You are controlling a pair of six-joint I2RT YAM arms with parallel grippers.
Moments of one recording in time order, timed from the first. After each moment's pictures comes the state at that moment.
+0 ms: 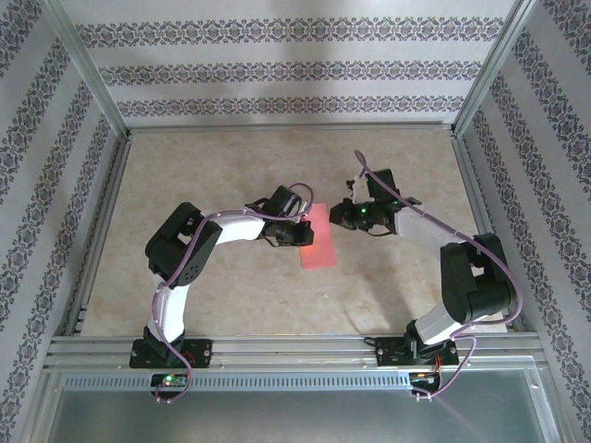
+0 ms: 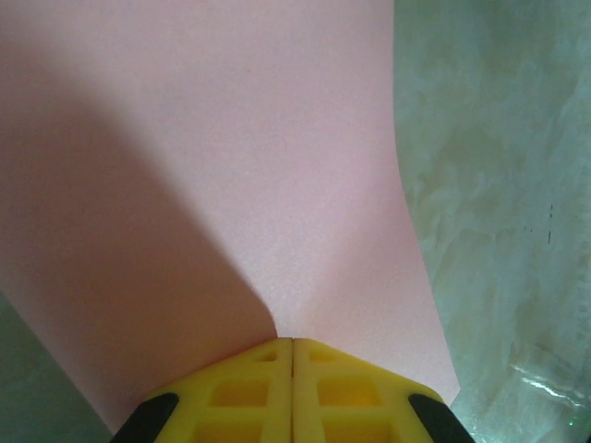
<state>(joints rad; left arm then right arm) -0.63 2.03 1.20 -0.15 0.45 -0.58 0.28 1.56 0.89 -0.28 -0.65 0.52</state>
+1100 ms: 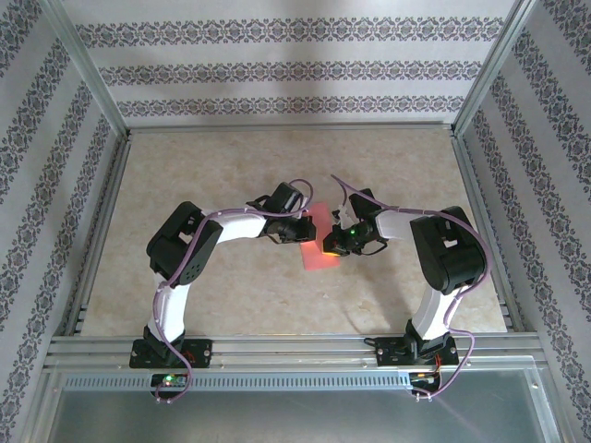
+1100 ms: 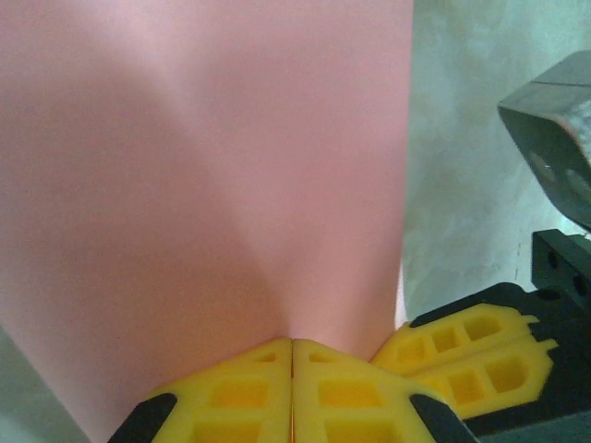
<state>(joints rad) -0.62 2.04 1.23 -0.14 0.45 -0.65 0.33 1.80 0.87 -0.33 -0.70 0.42</state>
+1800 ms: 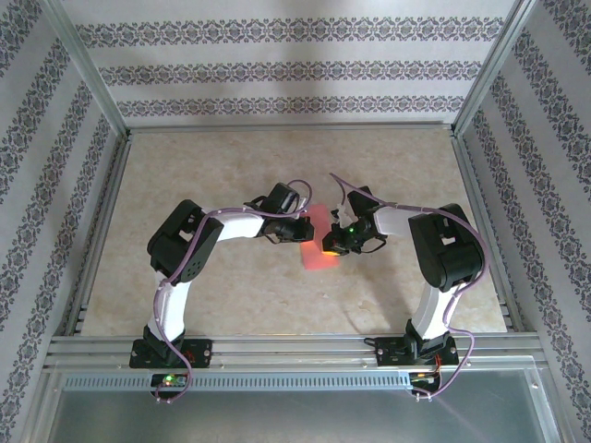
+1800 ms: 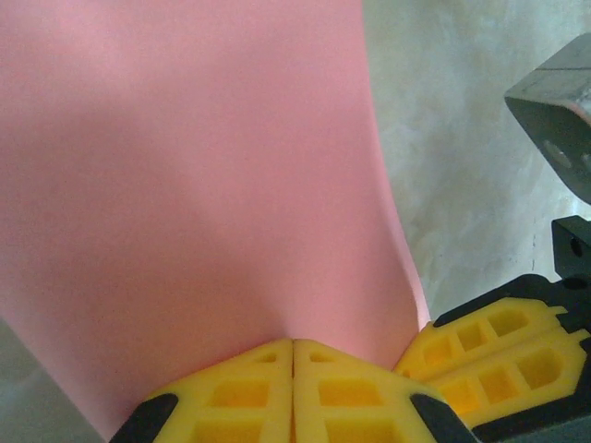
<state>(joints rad) -0.60 2.05 1.21 -0.09 0.48 -0.58 0.33 1.83 0.91 -0.40 -0.69 0.41</state>
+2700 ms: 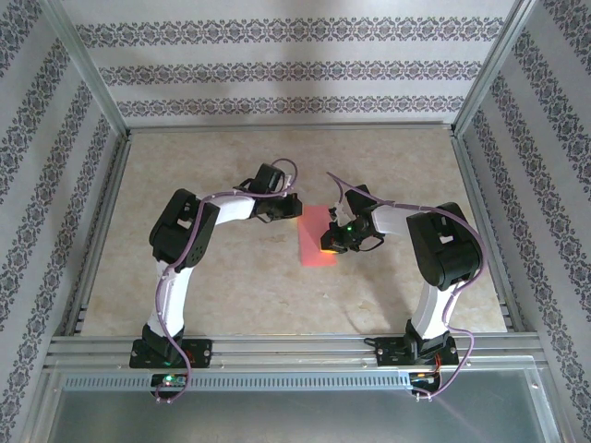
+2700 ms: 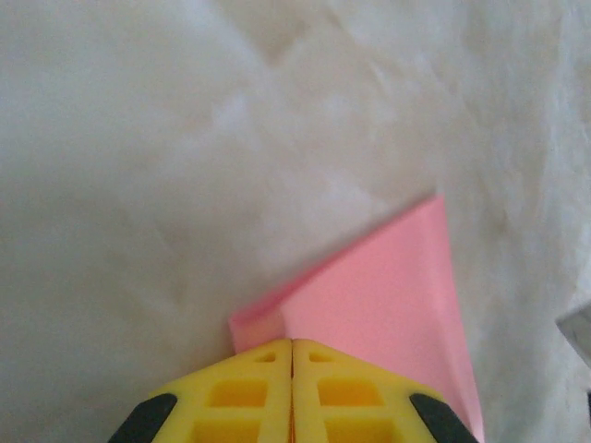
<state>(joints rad) -0.45 2.16 1.37 -0.08 0.44 -0.54 0.33 1.84 0.93 -0.39 -0.68 0.40</state>
